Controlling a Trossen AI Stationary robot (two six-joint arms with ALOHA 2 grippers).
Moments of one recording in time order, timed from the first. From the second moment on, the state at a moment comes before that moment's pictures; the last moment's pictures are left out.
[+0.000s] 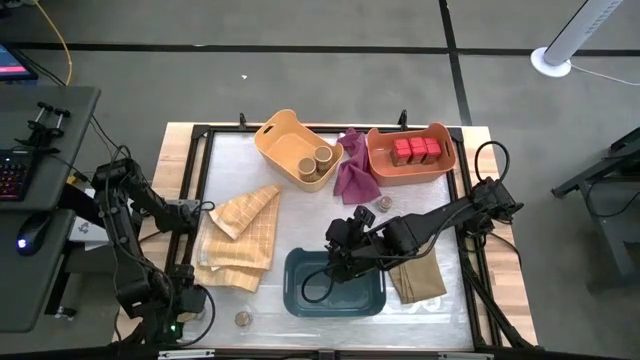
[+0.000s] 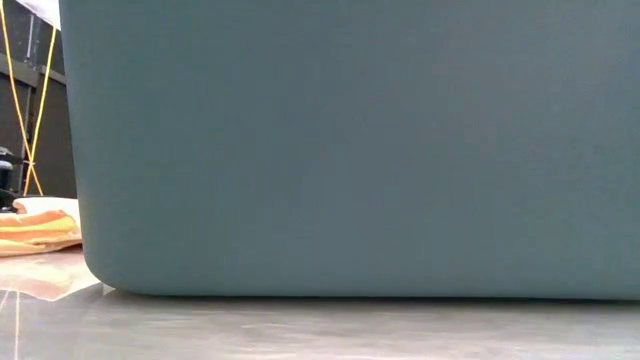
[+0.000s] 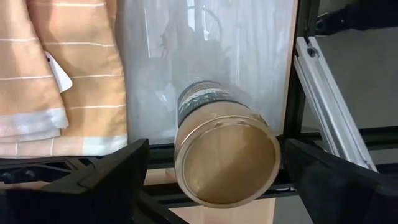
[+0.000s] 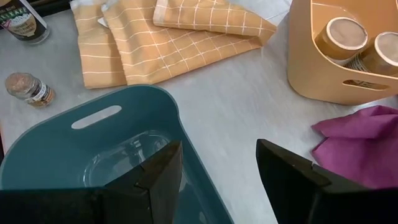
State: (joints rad) left arm -1.21 1.47 1.14 -1.12 0.02 -1.17; right arm 0.43 1.87 1.85 -1.04 0.55 0.73
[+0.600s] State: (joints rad) left arm -1.21 1.56 1.14 -1.11 0.09 -1.17; right arm 0.43 1.87 1.85 -1.04 0.55 0.73
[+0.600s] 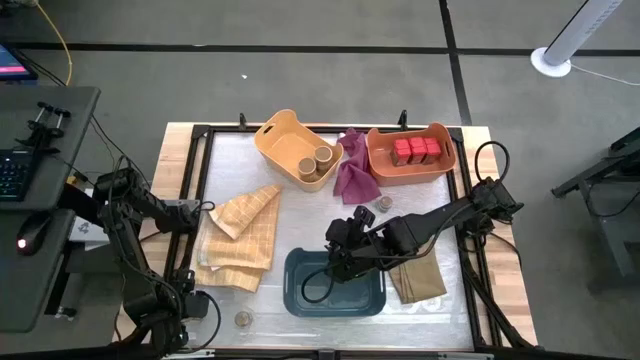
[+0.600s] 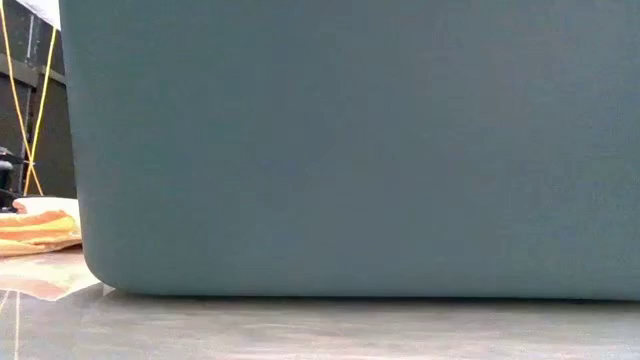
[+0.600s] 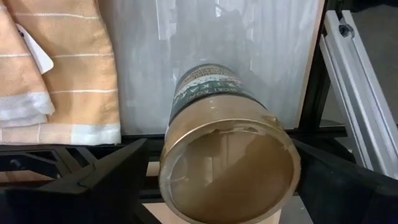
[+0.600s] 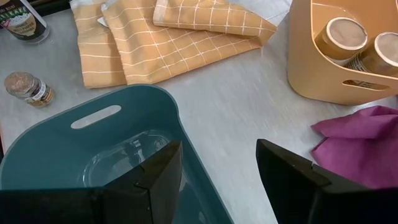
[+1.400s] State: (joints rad) left arm -1.18 1.50 1.18 -1.11 -0.05 -1.32; right arm 0.43 1.87 1.85 -1.07 0.55 0.73
